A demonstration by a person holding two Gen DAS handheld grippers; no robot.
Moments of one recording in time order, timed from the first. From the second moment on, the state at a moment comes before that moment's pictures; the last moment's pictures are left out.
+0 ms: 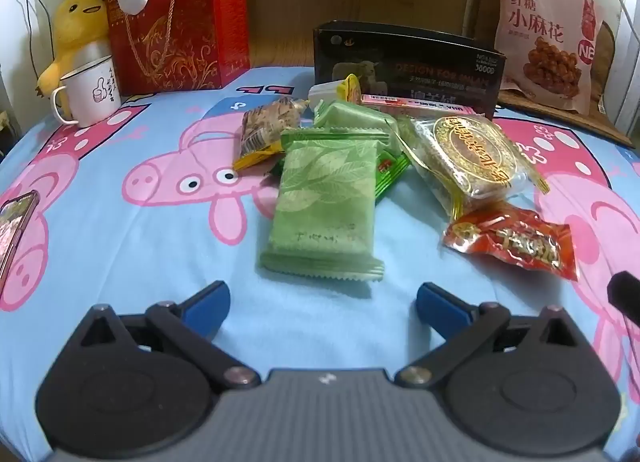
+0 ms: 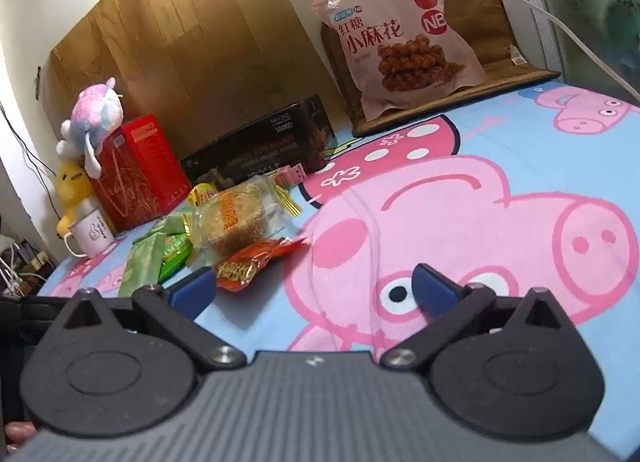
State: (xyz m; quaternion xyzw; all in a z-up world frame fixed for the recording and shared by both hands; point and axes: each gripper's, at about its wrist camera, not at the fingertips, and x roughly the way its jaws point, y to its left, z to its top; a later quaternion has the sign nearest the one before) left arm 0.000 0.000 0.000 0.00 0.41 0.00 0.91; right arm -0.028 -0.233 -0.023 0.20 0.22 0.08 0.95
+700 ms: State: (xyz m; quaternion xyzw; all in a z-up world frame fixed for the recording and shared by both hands) left arm -0.013 0.051 0.026 -0.07 0.32 -0.16 0.93; right arm 0.017 -0.213 0.009 0.09 0.24 0.18 0.95
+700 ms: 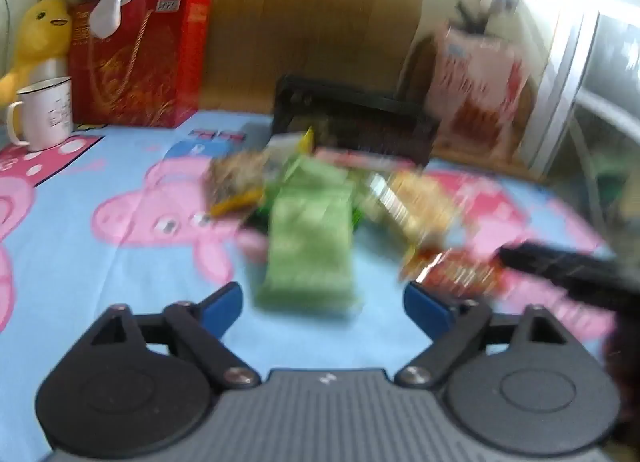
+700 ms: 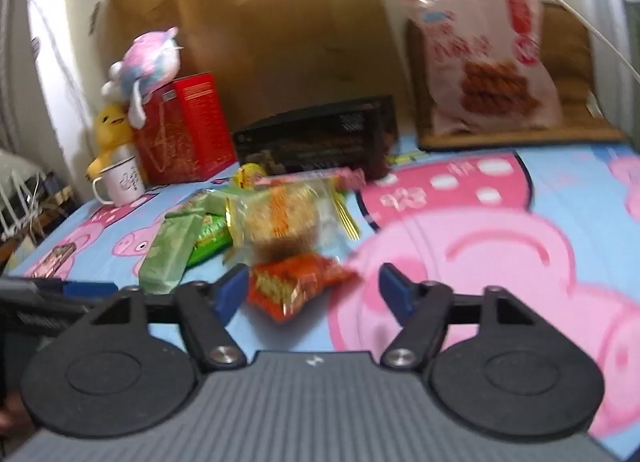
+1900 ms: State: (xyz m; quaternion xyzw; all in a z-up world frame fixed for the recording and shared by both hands) left arm 0.206 -0.010 0.091 -0.12 0.32 -0.21 0.92; right arm 0.205 -0.198 0.069 0.06 0.20 0.32 0.92
